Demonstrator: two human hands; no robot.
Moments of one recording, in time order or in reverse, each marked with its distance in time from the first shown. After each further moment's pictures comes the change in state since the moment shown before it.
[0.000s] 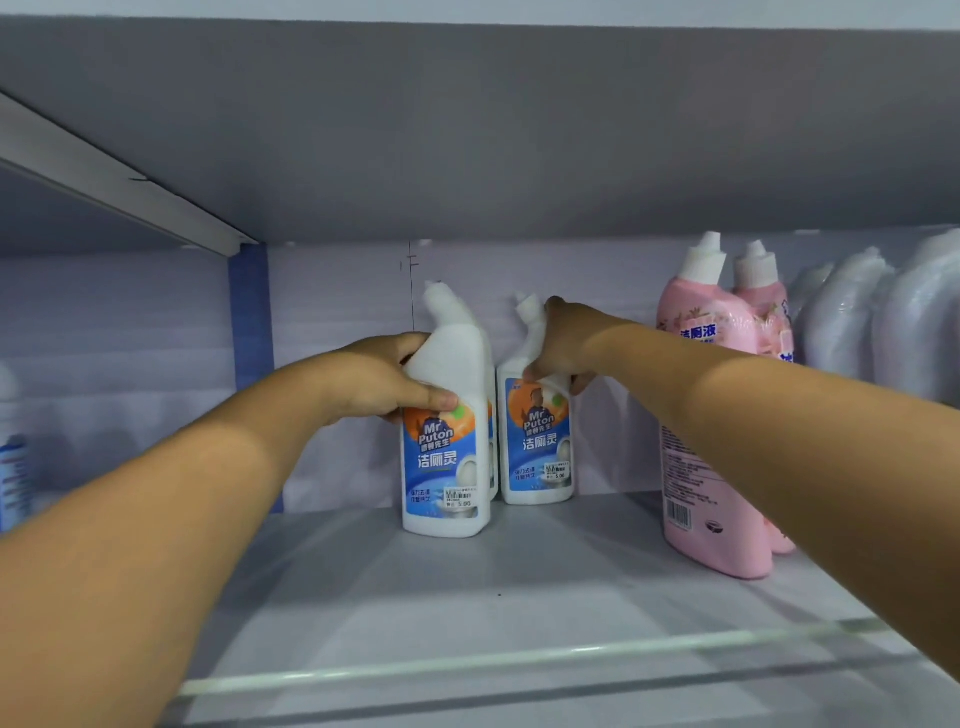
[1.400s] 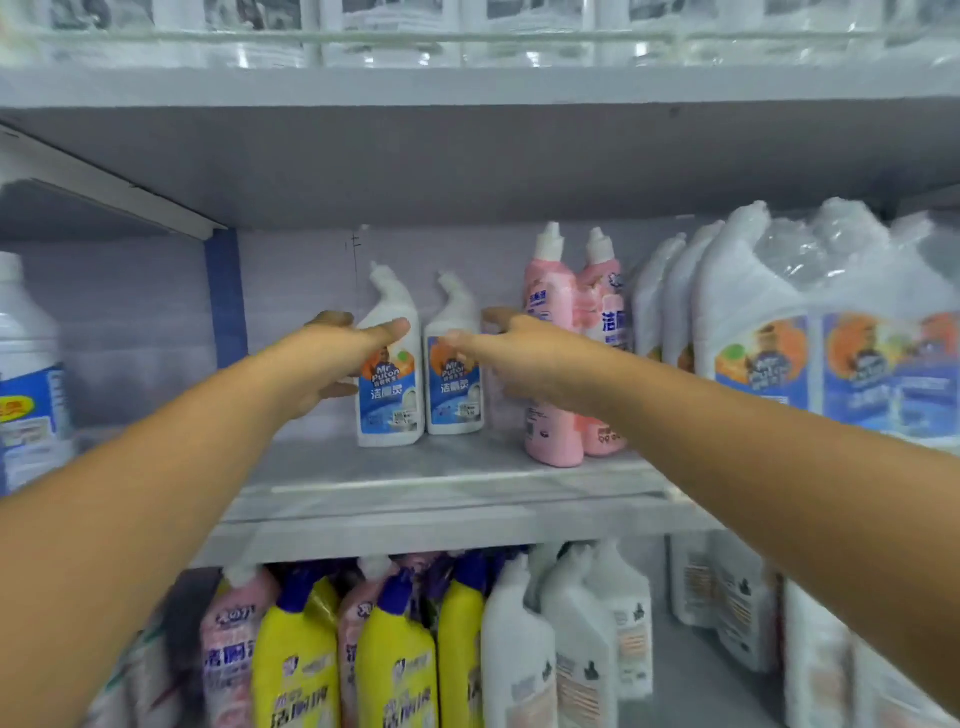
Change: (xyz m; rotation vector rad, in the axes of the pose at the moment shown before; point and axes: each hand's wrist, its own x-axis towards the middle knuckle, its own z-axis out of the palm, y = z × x) left_hand -0.094 0.083 0.069 -0.419 0.351 -0.243; right_hand -0.176 0.055 -0.023 0.572 -0.103 -0.131
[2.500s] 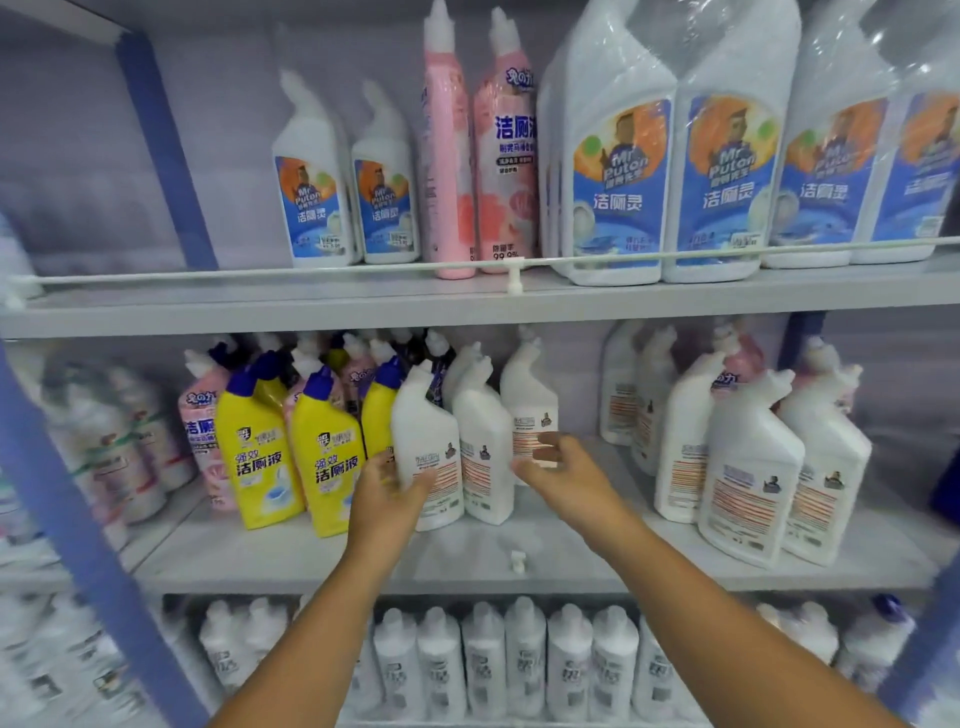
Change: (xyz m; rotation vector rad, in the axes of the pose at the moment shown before) left_hand -0.208 -0.246 0.226 -0.090 0.204 -0.238; right_hand -0.204 0.287 0.047 0.364 -0.023 0.377
